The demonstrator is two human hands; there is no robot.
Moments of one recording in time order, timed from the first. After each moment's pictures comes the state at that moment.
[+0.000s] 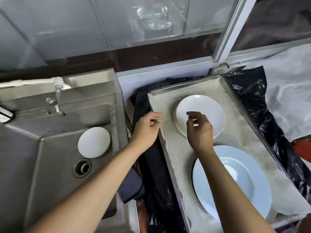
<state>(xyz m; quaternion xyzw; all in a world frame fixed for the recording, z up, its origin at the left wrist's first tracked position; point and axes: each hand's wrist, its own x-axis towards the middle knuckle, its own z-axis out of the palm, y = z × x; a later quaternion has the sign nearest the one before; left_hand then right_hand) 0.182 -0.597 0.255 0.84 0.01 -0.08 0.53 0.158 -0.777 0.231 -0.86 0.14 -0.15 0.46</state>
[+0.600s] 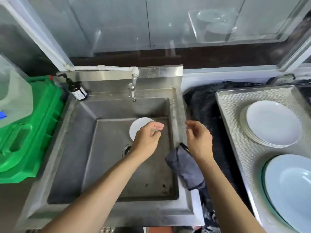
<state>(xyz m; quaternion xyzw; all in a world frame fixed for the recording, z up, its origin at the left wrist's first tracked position) 0.098 -0.338 0.262 0.84 0.10 -0.04 0.53 0.115 -0.522 0.231 -0.86 0.09 -0.04 0.49</state>
